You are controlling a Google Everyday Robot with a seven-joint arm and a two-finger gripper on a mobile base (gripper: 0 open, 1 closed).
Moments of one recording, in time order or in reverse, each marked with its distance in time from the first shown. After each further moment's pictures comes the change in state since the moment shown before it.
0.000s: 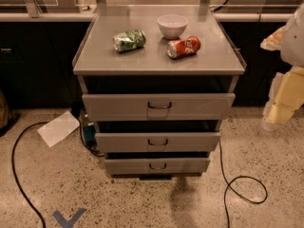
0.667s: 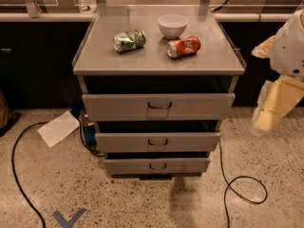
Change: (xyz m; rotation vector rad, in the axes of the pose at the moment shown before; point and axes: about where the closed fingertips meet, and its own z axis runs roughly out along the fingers) arm -0.009 0.006 0.018 -0.013 -0.043 0.007
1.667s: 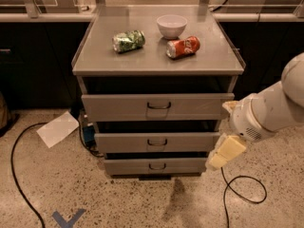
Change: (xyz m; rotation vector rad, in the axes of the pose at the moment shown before) arm 0.010 0.029 0.162 -0.038 -0.197 0.162
